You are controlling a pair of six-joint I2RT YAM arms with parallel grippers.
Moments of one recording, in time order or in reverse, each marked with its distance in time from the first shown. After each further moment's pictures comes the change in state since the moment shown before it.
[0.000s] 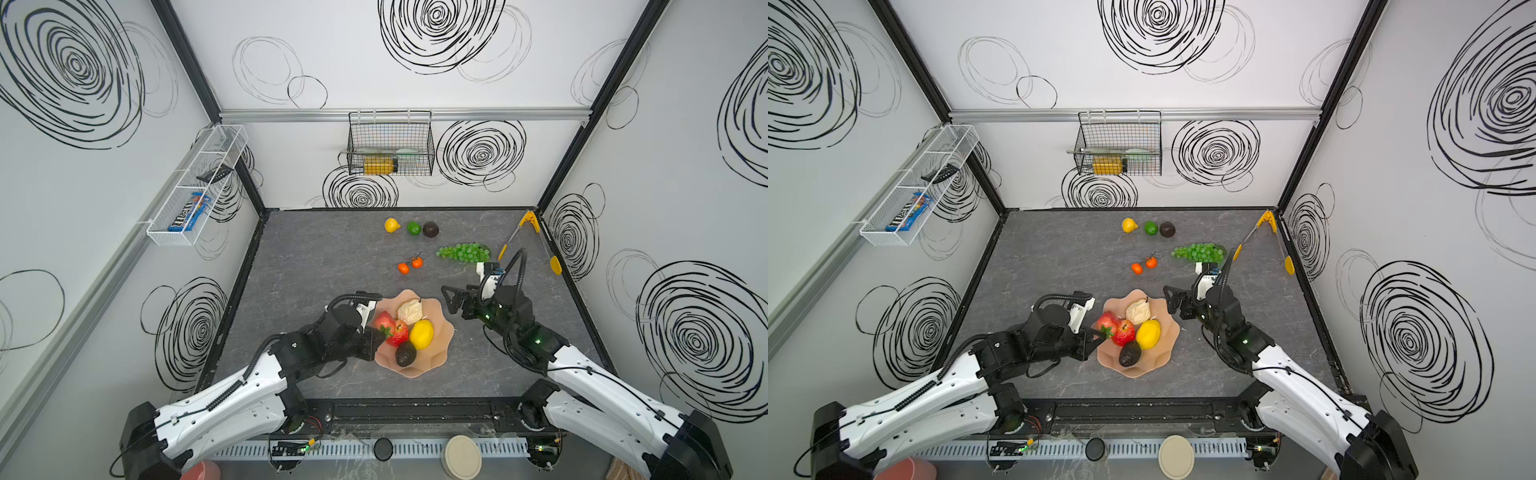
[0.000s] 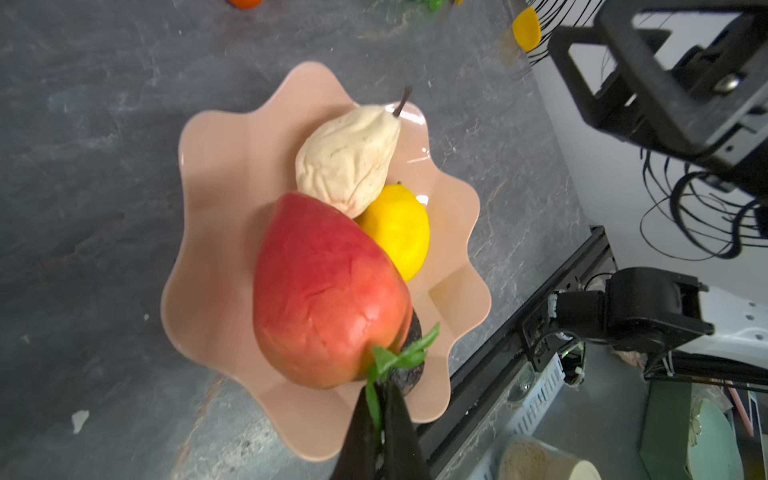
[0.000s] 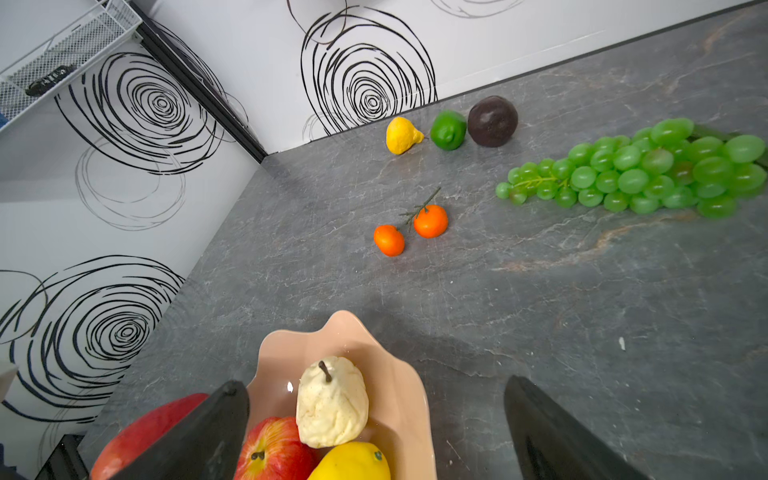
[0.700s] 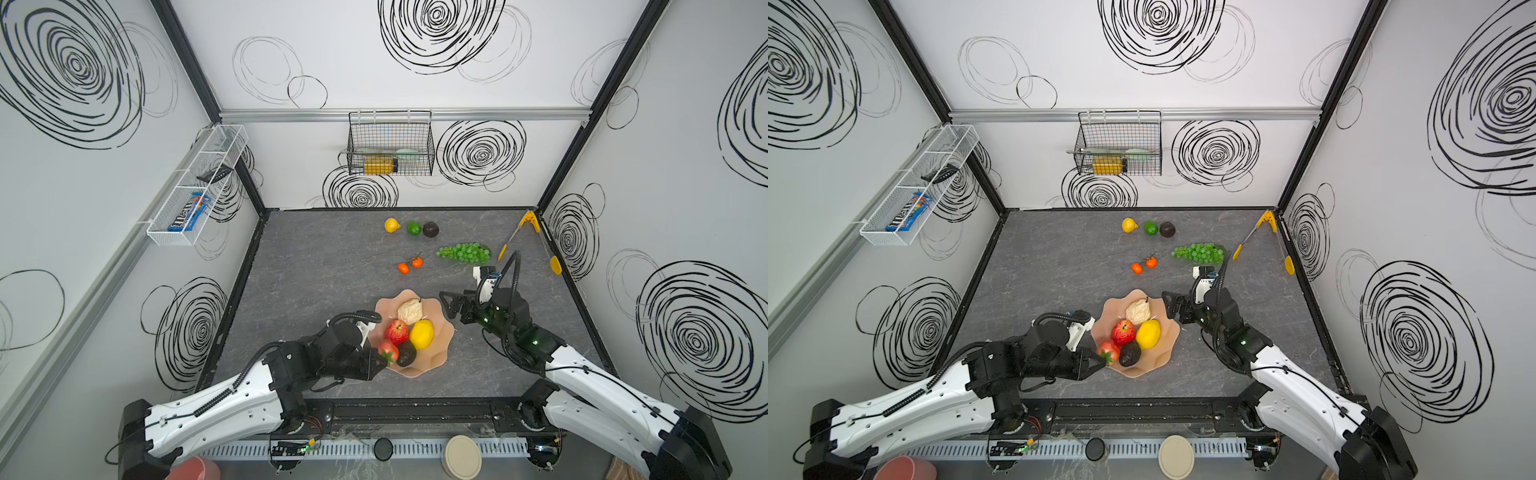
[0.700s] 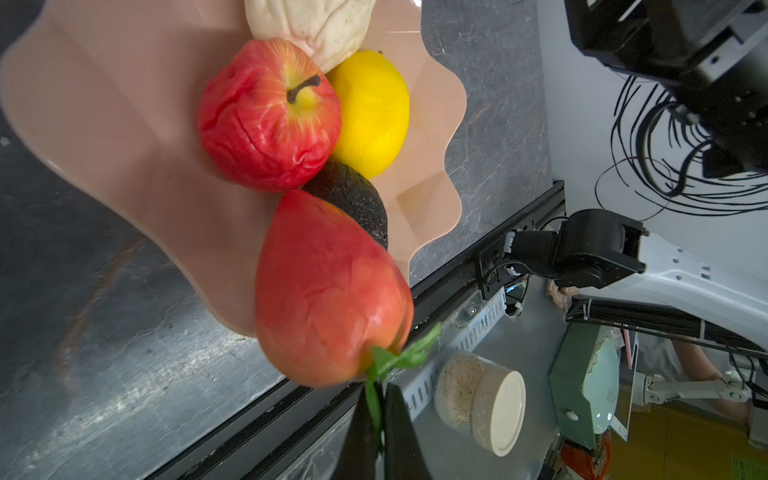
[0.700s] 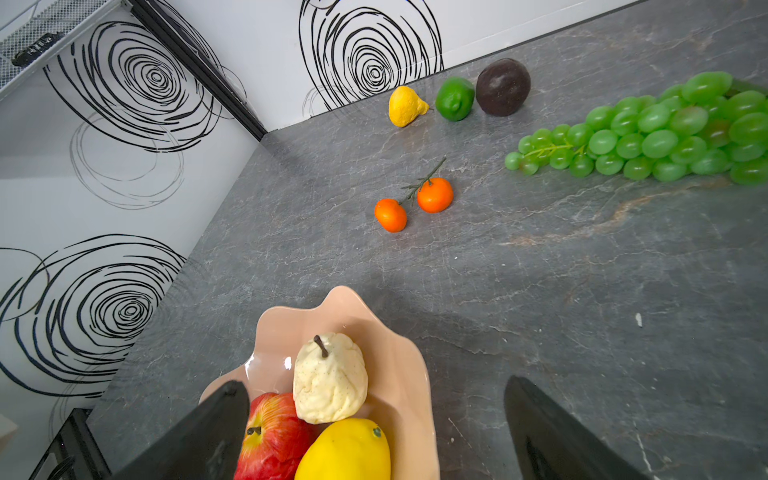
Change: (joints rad) left arm -0.124 -0.079 -0.036 -0.054 0.082 -0.257; right arm 0.000 0.020 -0.020 0.005 -0.027 0.008
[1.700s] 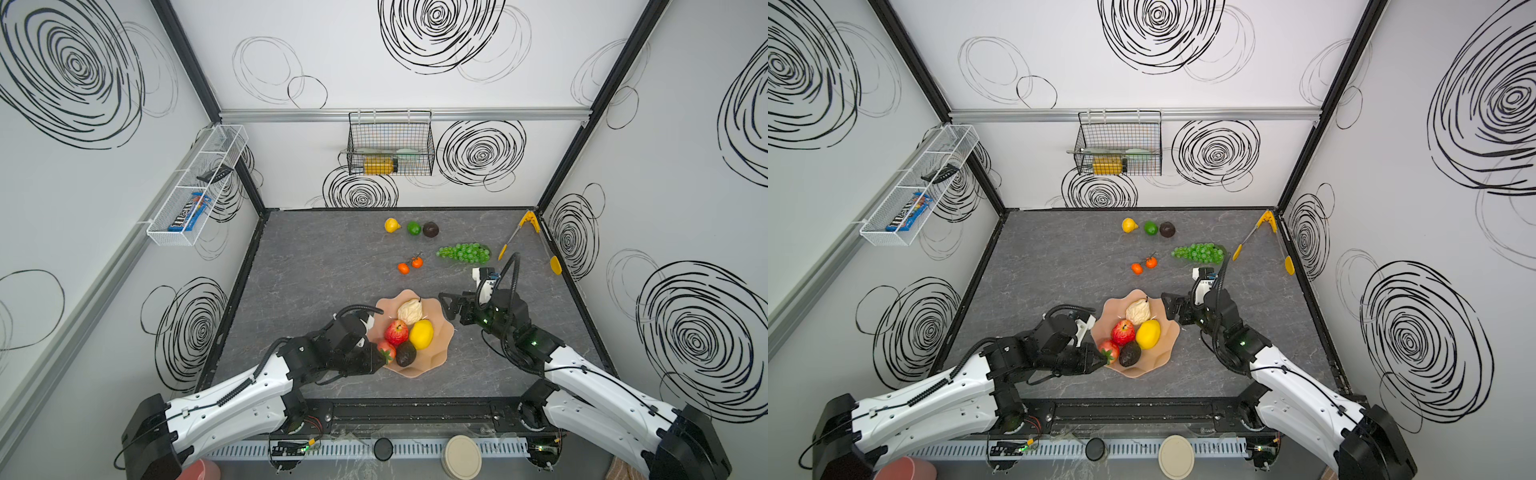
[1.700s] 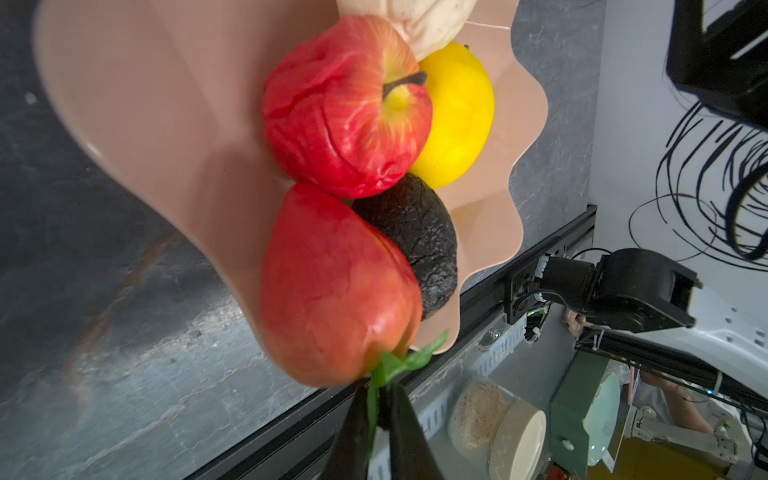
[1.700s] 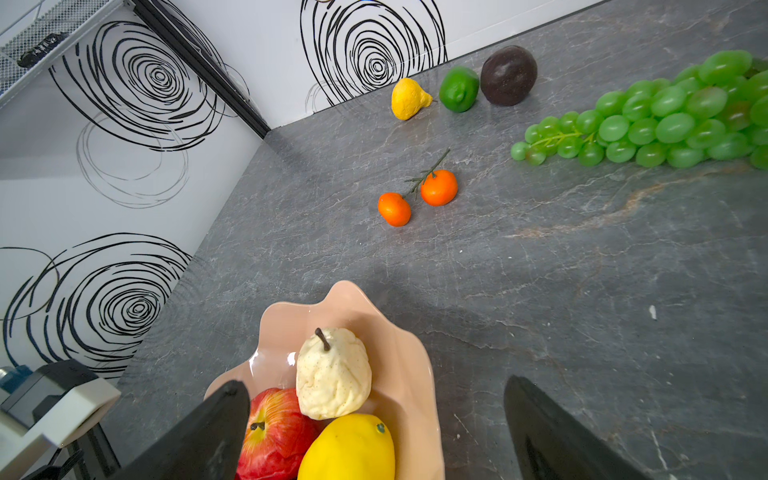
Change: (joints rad) left arm 0.117 0.116 -0.056 0.068 0.072 -0.010; right arm 0.000 0.005 -0.021 0.025 -0.018 0.018
